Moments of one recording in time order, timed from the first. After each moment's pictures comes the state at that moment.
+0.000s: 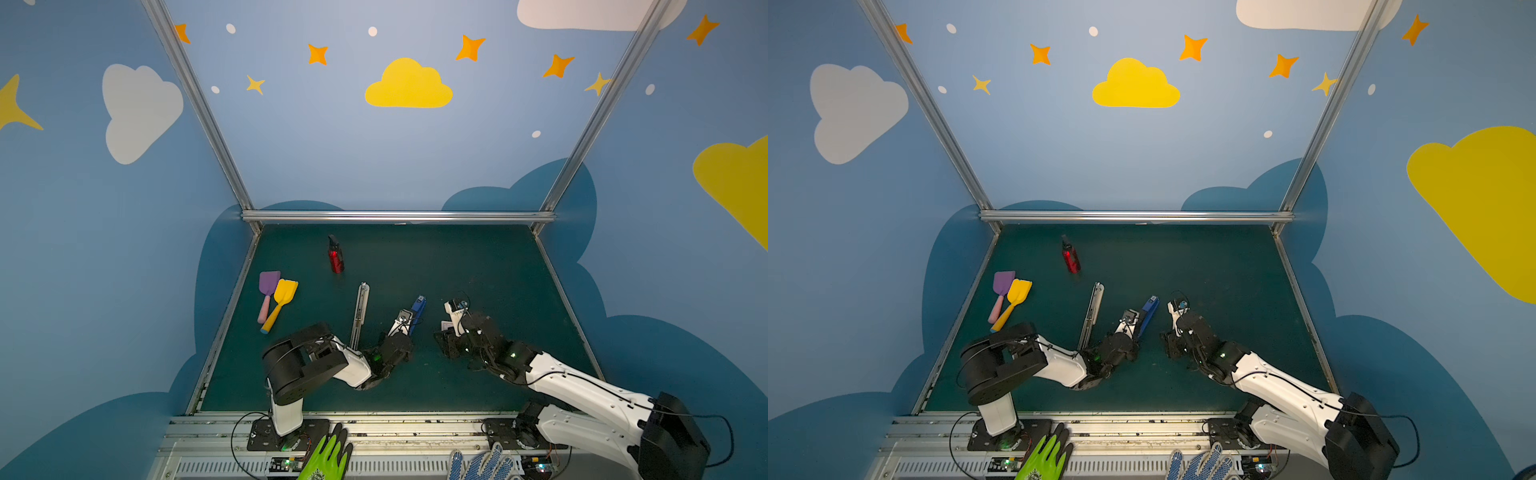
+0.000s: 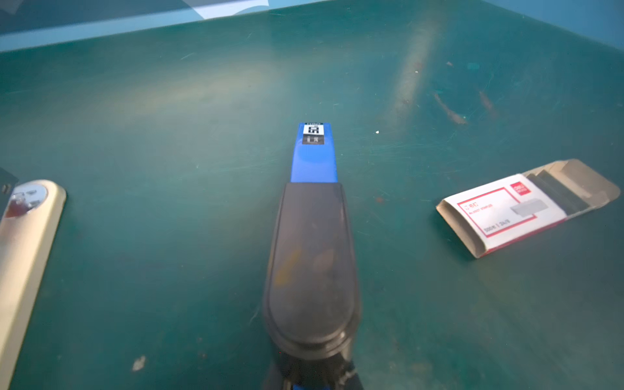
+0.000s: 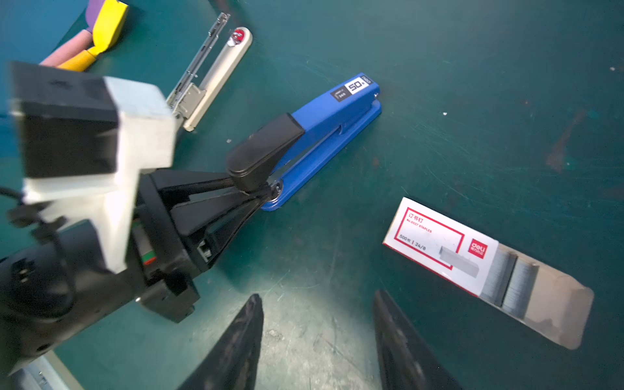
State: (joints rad) left arm -1.04 1.82 0.57 0.68 -0.51 -0.35; right arm 0.81 1.05 0.53 -0.22 0.10 0.40
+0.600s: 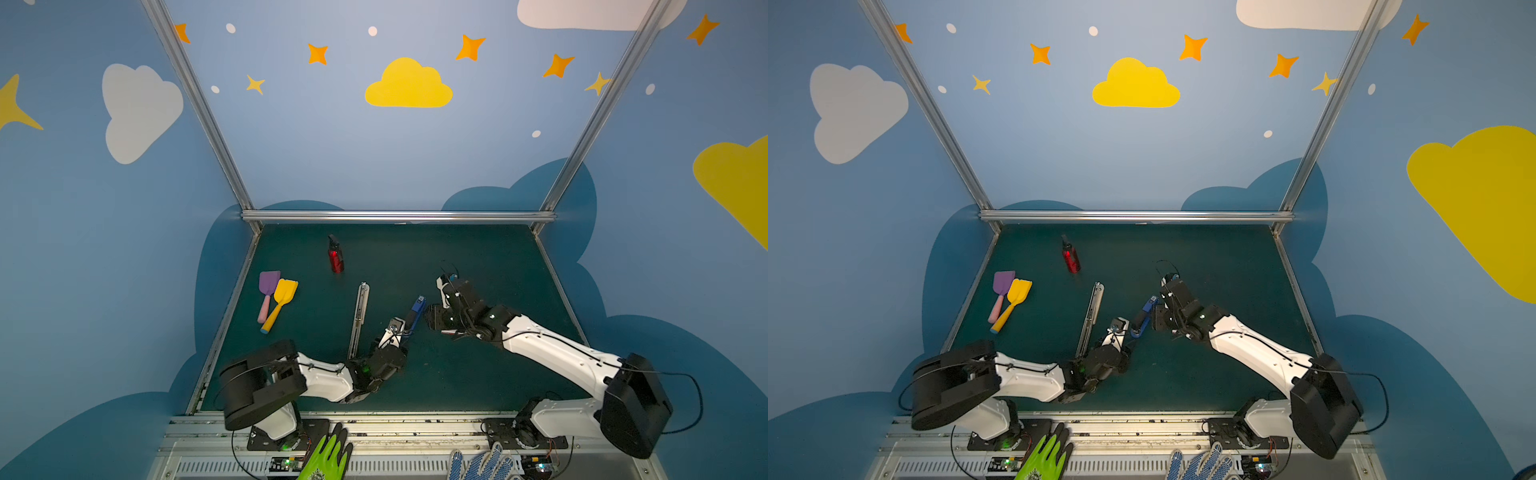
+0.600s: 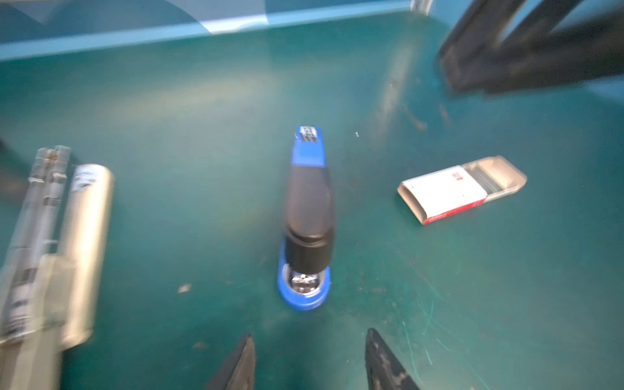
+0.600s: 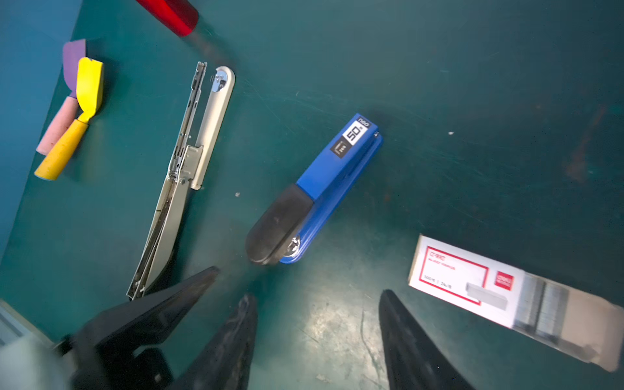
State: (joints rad) left arm -1.12 1.48 0.43 0.49 -0.57 -0.44; right arm 0.77 1.37 0.94 -0.46 0.01 0.60
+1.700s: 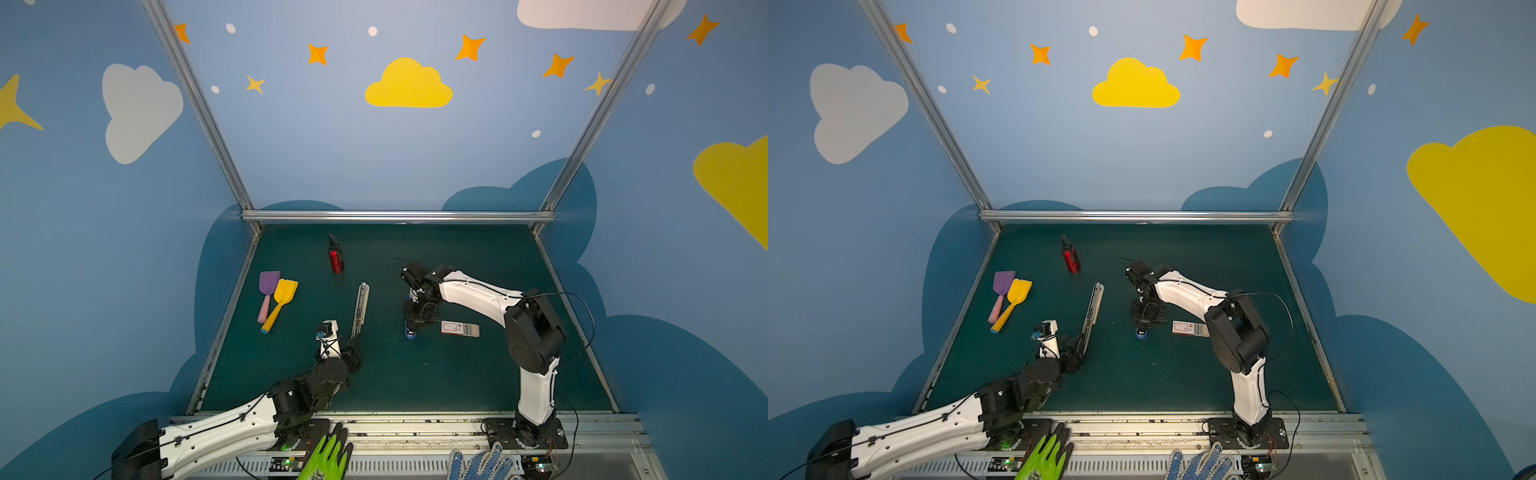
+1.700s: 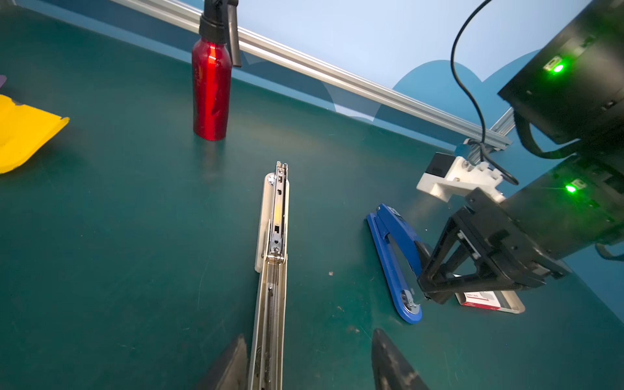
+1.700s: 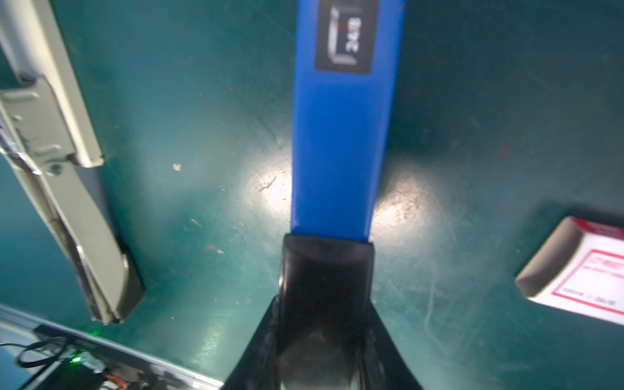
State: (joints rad) left arm -1.05 0.64 0.17 -0.01 -0.73 -0.74; right arm 0.77 1.96 1.48 -0.95 -0.16 0.66
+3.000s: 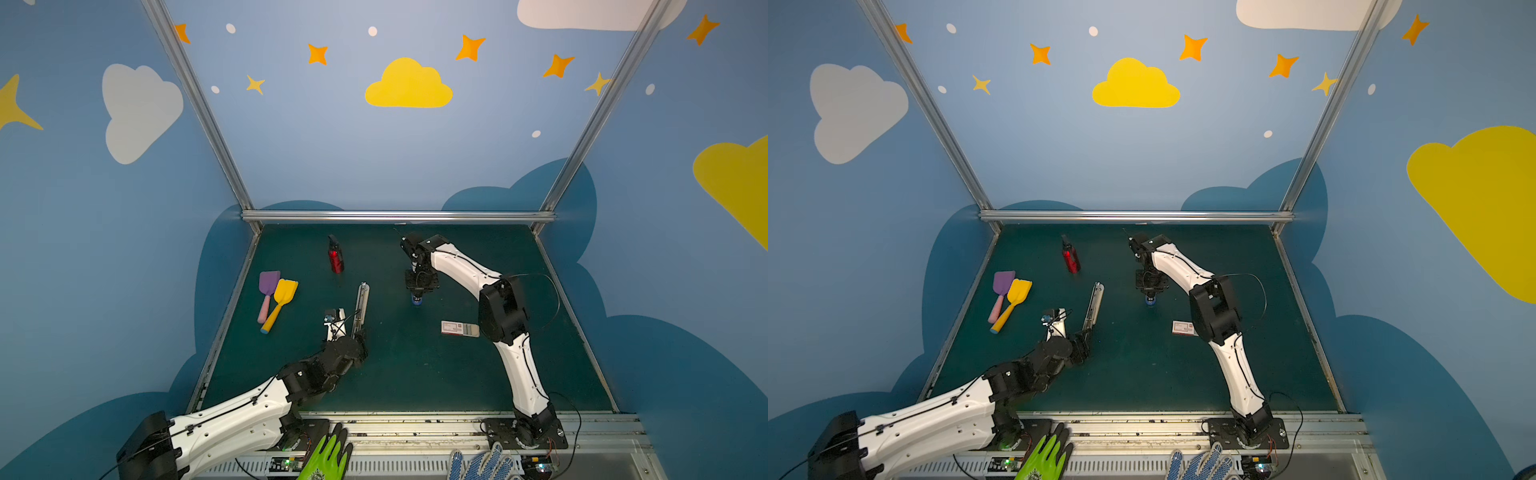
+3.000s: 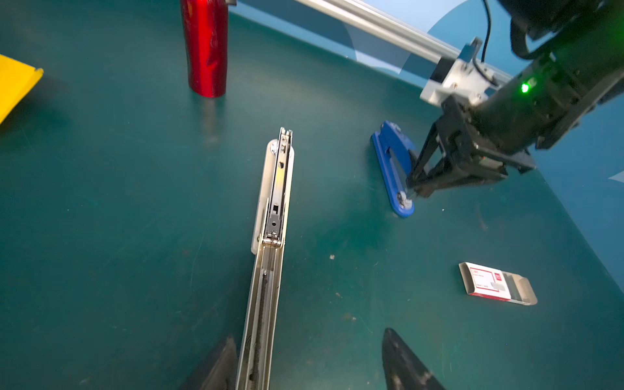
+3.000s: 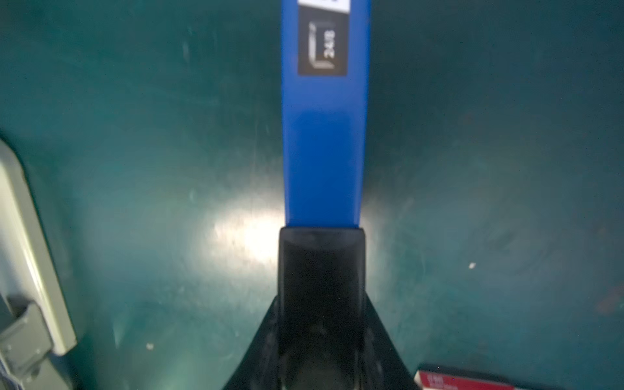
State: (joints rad) left arm -0.93 0.83 0.38 -0.21 -0.54 -0.82; right arm 0.62 2.35 2.10 -1.18 0.02 0.51
